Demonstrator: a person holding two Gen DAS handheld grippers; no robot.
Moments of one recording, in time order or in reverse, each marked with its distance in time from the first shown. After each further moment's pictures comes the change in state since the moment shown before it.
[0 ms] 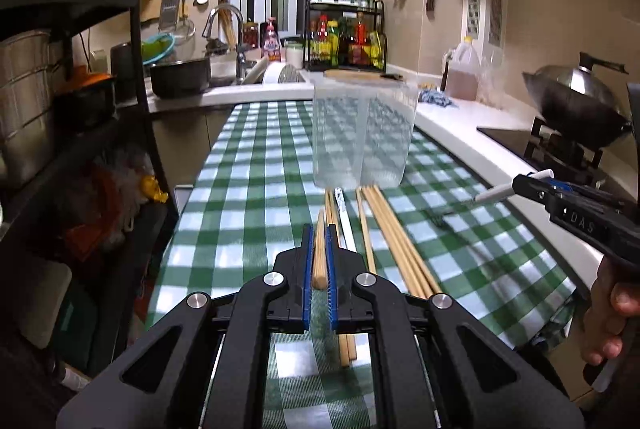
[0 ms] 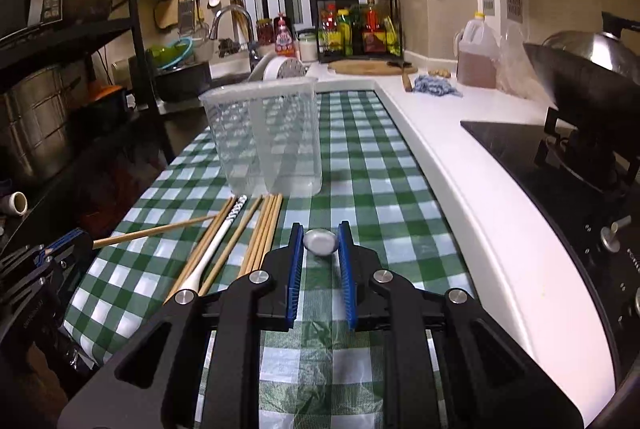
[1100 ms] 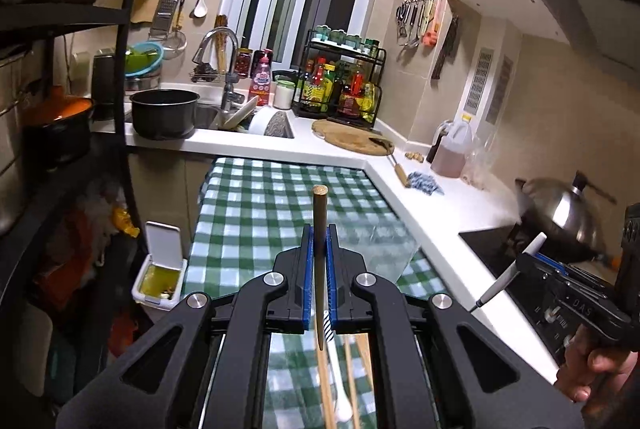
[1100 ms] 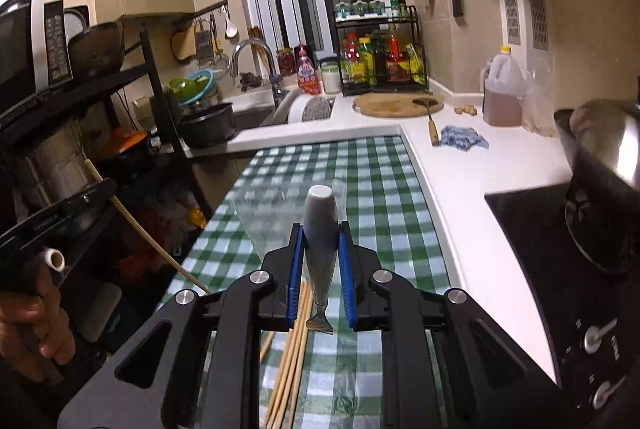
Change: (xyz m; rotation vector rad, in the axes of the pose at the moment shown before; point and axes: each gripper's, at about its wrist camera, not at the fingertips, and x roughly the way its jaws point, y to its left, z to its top) left arm 0.021 0.062 0.160 -0.157 -0.047 -0.149; right arm -0.014 -0.001 0.131 0.040 -0.029 0.116
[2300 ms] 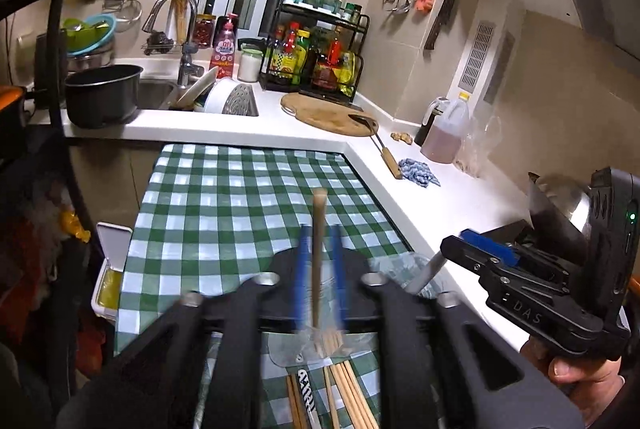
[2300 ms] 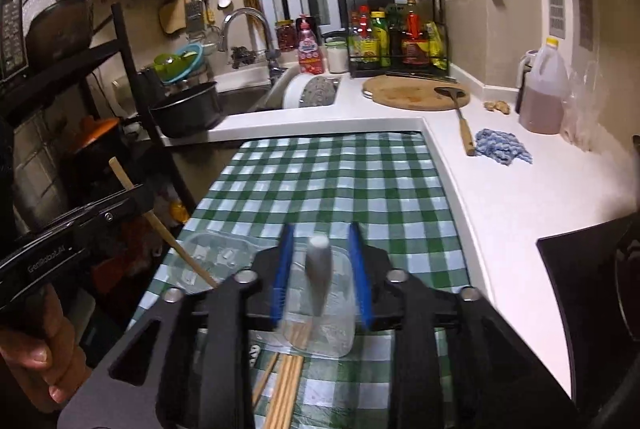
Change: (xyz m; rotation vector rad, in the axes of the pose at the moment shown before) left arm 0.138 -0.013 0.019 0.012 0.096 -0.094; right arm 0.155 -0.002 0.046 -0.039 0.102 -0.020
